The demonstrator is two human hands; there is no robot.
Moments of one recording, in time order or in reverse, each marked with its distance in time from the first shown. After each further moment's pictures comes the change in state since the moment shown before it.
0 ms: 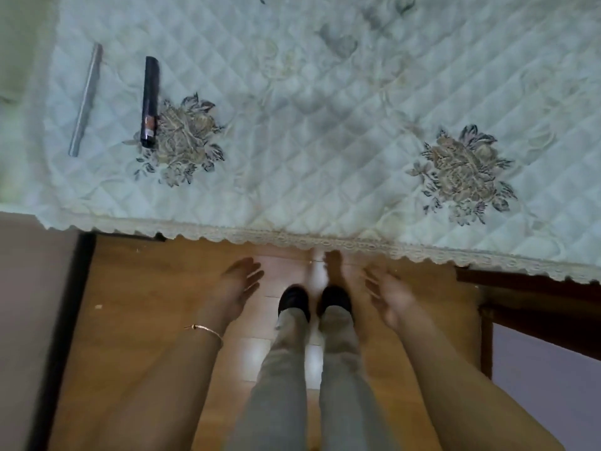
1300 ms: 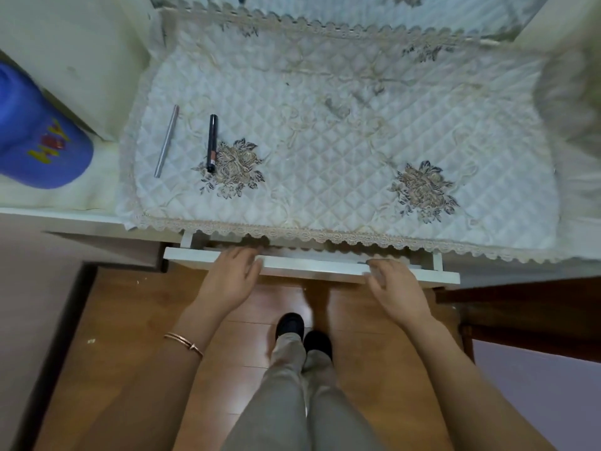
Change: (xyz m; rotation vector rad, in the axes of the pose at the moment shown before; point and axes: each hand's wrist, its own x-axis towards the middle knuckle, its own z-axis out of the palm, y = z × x) left_hand -0.097 0.052 -0.048 1.289 0.061 0.972; right_hand -0.115 0.000 -0.002 -1.284 0.237 -0.928
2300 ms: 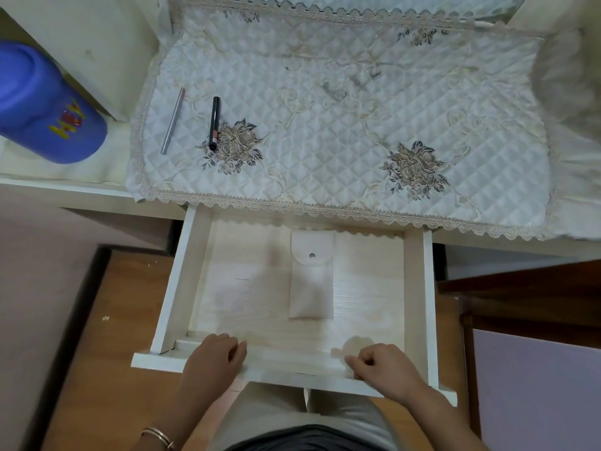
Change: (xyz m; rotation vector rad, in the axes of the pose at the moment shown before) left_hand -0.160 -0.022 0.066 0.074 -0.208 -0.250; right_hand -0.126 0.038 0.046 0.118 -0.535 0.141
